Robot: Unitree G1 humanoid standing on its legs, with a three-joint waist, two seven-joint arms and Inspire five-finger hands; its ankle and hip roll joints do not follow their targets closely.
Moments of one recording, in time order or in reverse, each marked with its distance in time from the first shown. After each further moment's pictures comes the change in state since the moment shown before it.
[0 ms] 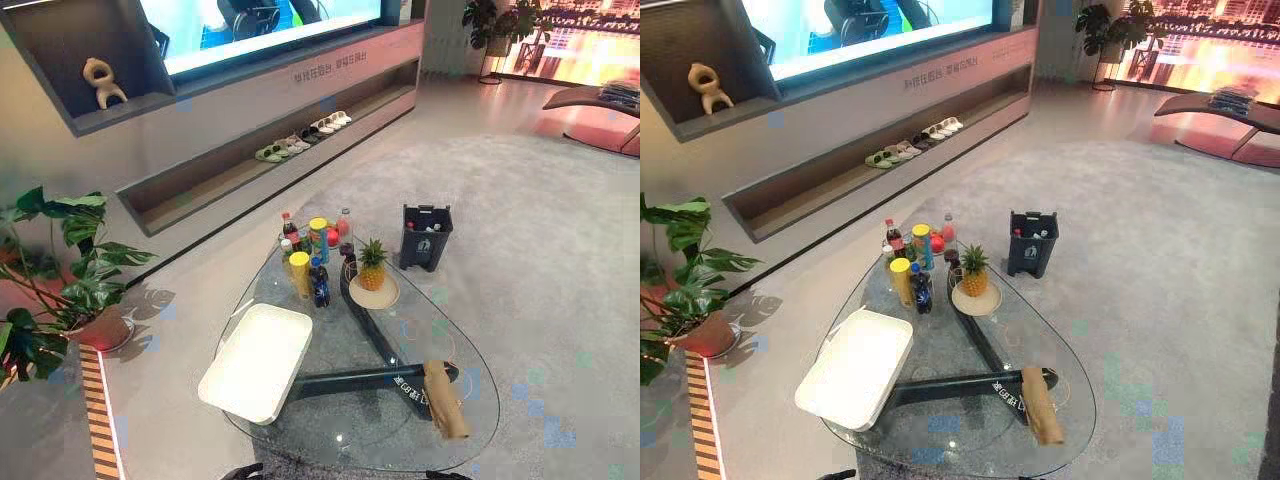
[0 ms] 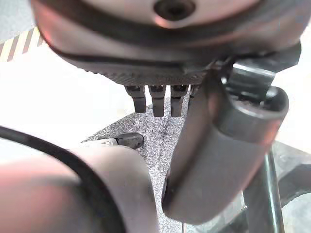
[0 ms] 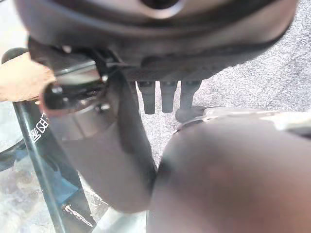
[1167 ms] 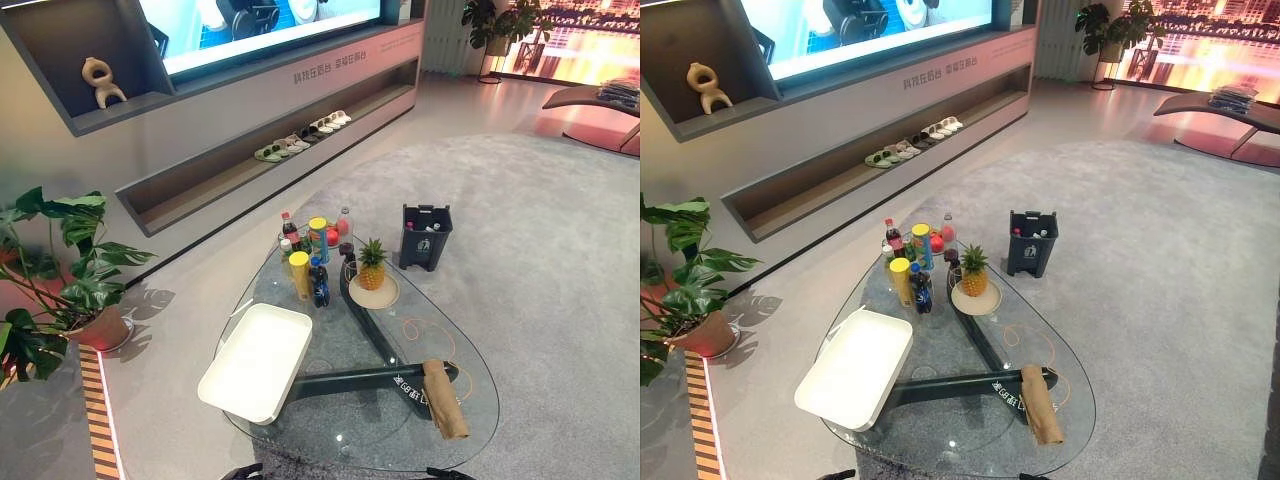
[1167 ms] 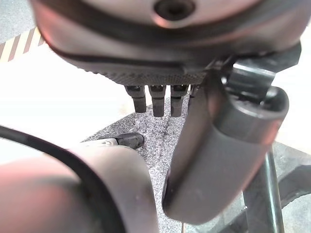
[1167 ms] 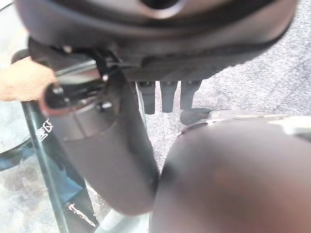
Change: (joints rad) left arm 0.001 0.000 0.001 0.000 -0.009 -0.001 0.006; right arm 0.004 0.003 0.016 0.001 -0.003 -0.071 -0.011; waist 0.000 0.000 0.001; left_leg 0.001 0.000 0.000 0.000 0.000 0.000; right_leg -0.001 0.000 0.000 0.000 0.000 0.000
